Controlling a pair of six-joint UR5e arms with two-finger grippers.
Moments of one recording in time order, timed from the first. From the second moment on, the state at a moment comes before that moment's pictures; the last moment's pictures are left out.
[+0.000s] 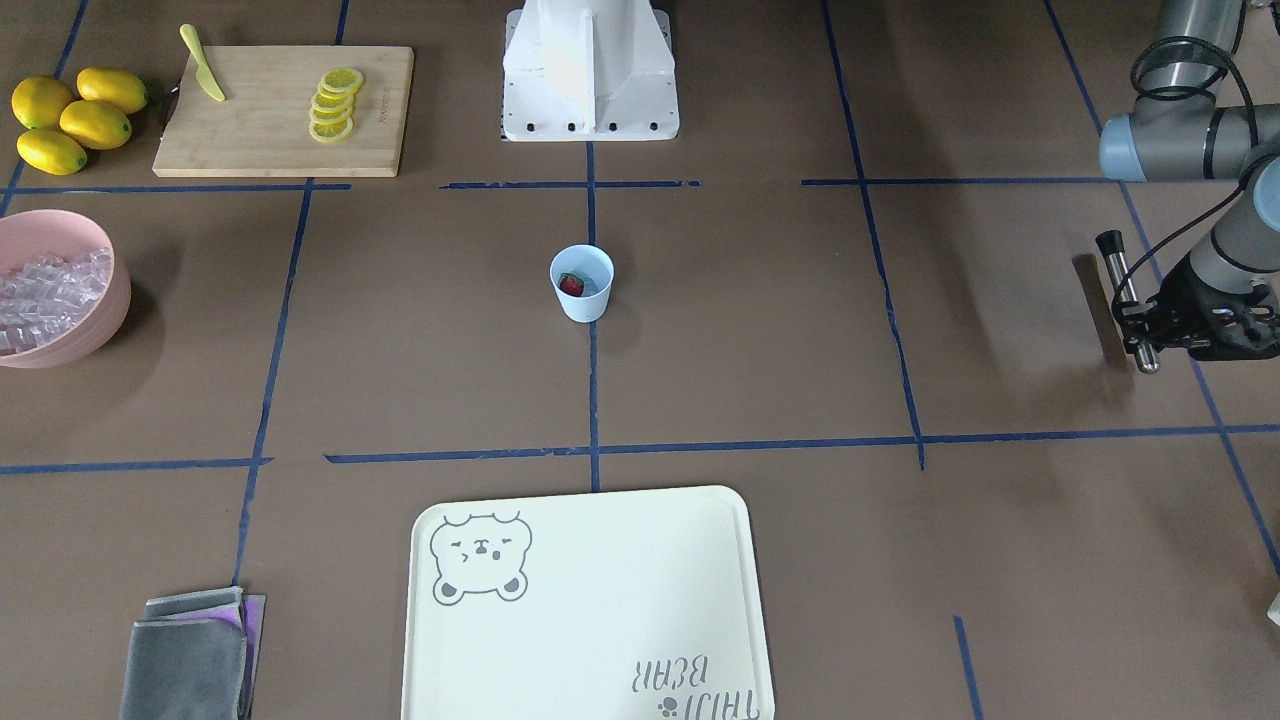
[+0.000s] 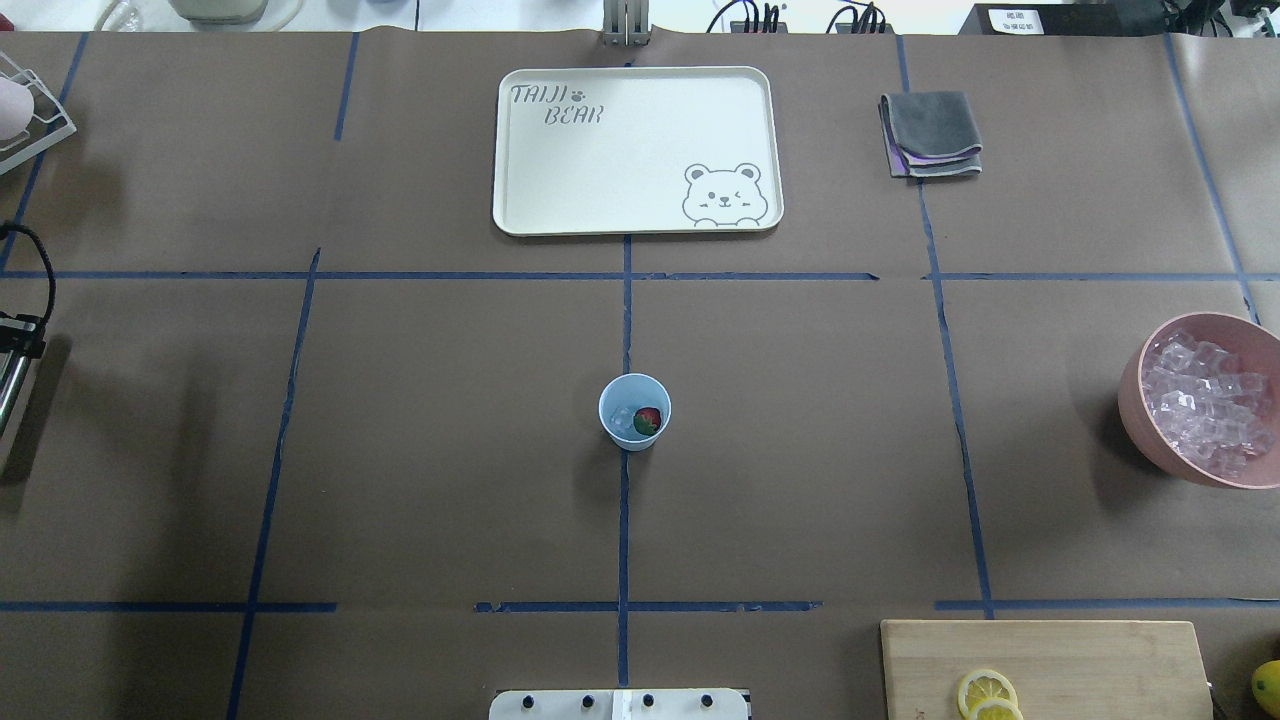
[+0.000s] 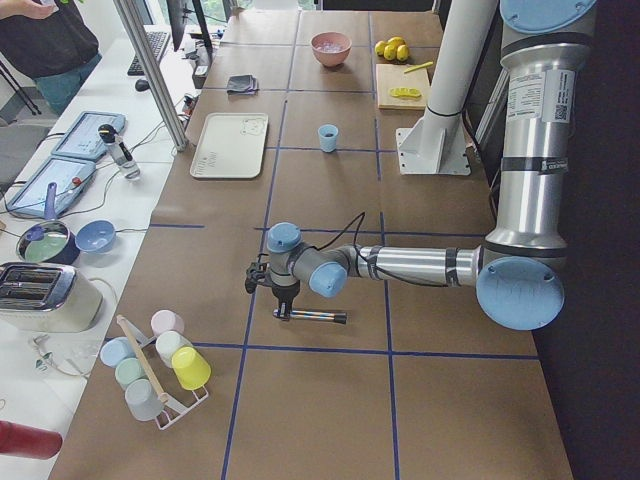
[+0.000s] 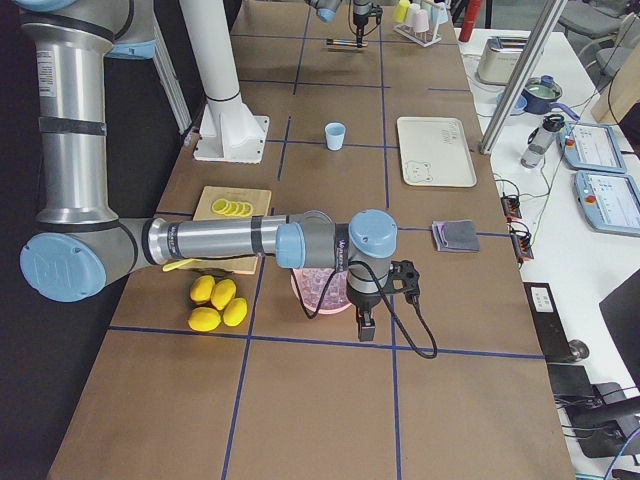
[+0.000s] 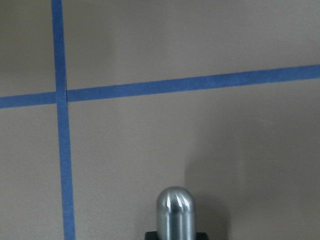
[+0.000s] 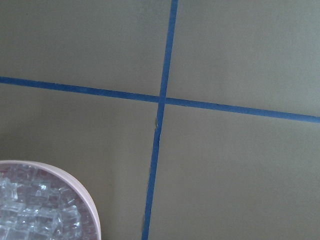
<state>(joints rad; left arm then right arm) -1.07 -1.57 -1.47 -2.07 -2.08 -0.56 1.56 -1.60 1.71 -1.63 2.28 -0.07</state>
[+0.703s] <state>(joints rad) -1.19 -1.58 -1.49 -1.99 -2.22 -0.42 1.56 -1.60 1.71 -1.63 2.28 -0.07</state>
